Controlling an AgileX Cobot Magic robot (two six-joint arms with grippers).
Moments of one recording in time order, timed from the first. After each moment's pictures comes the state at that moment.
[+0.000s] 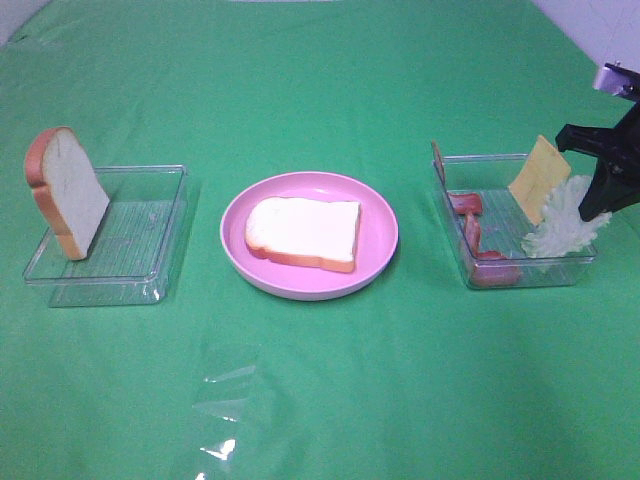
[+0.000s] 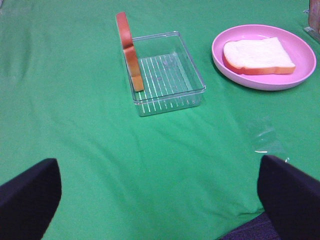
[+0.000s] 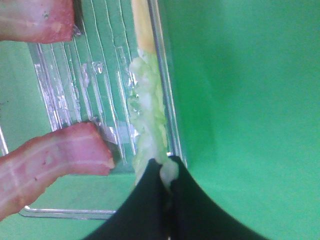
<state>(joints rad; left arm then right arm) 0.00 0.00 -0.52 -0.19 1.08 0.17 -0.16 1.96 -1.33 0.28 0.89 -0.19</state>
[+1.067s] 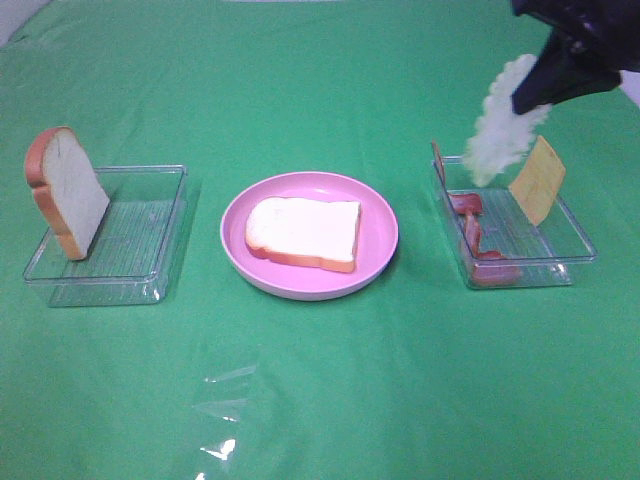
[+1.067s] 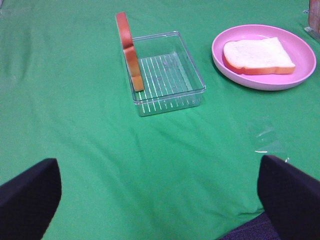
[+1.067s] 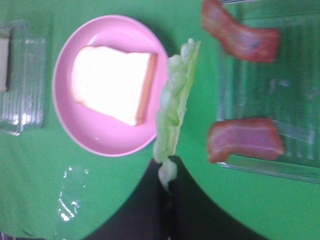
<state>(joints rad) 0.00 0.00 -0.52 -0.19 1.08 0.17 0.12 1.62 -1.33 0.44 0.94 -0.14</state>
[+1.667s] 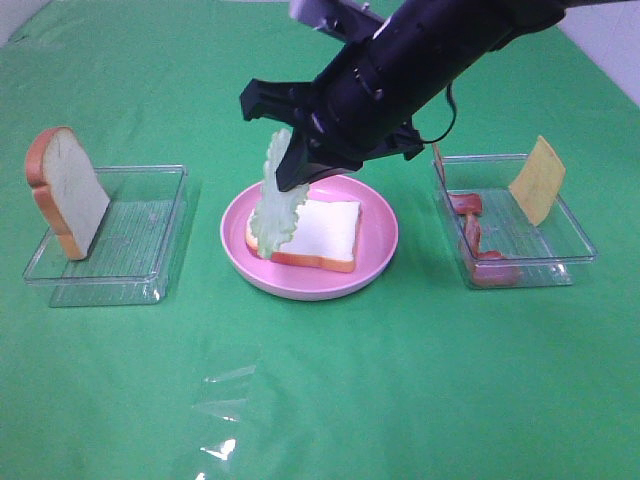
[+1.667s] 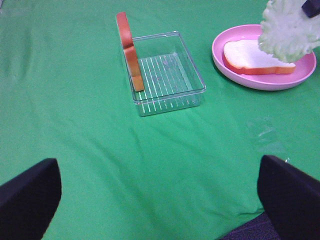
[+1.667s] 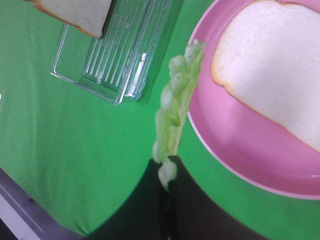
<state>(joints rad) 0.00 0.00 -0.52 -0.19 1.08 0.17 0.57 1.84 -1.33 0.56 0.63 -0.12</state>
